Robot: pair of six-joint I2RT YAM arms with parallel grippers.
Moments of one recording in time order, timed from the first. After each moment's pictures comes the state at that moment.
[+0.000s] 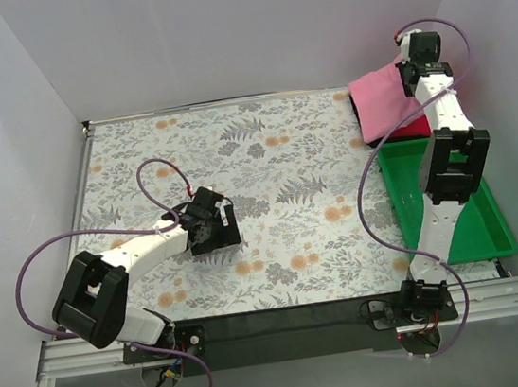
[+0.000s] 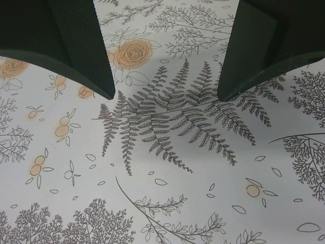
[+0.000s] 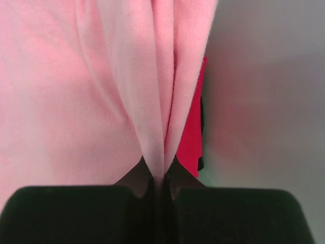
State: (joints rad) left arm -0.60 1.43 0.75 -0.45 -0.09 -0.67; right arm -0.14 2.15 2.02 -0.56 0.20 -0.33
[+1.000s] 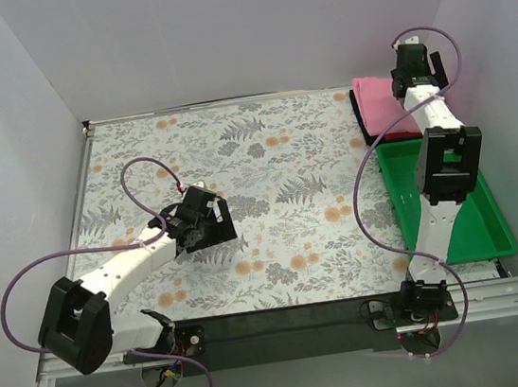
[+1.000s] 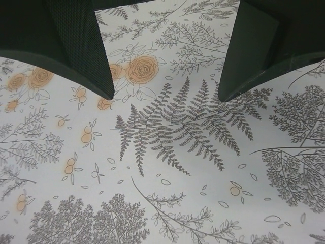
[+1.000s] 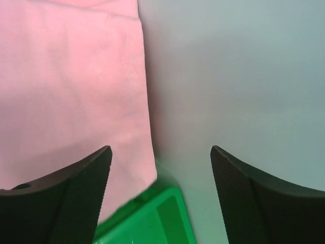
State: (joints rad) left arm -0.60 1.28 0.76 -0.51 -0.13 -0.69; right arm -0.11 2.17 1.87 -0.30 0.58 -0.42
